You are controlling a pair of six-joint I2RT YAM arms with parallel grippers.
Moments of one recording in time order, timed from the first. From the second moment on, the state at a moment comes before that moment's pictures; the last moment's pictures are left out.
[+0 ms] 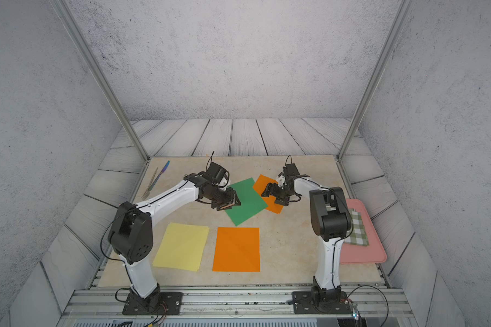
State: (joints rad) left arm -0.58 1.85 1.47 -0.72 0.40 -0.68; right arm 0.19 2.03 1.37 -0.53 -0.51 0.46
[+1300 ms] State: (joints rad) left arm -0.55 2.37 1.85 -0.64 0.63 -0.69; right arm 0.17 1.83 1.17 -0.77 -0.38 0.44
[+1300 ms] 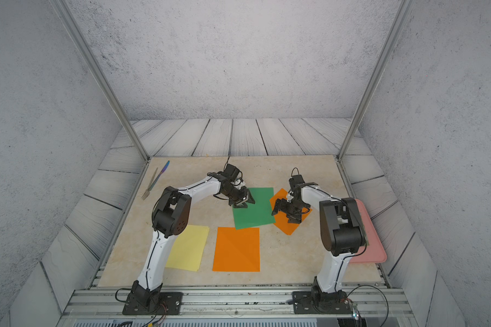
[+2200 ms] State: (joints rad) left arm -0.37 2.42 1.94 -0.69 0.64 -0.64; right arm 0.17 1.84 1.22 -0.89 -0.36 0.37
